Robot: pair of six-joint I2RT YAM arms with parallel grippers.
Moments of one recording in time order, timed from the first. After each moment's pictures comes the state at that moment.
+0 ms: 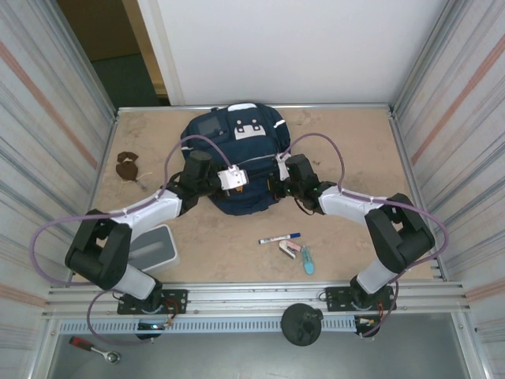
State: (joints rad) left arm -0.52 1.47 0.84 0.06 0.30 0.84; right arm 0.59 1.59 0.85 0.07 -0.10 0.26
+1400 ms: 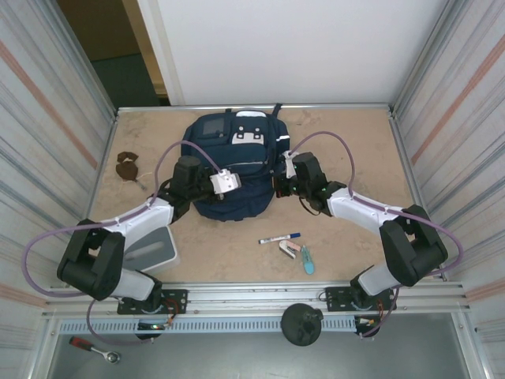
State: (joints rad) left arm -0.44 1.41 0.73 0.16 0.41 0.83; right arm 0.56 1.49 0.84 0.01 -0.11 0.33
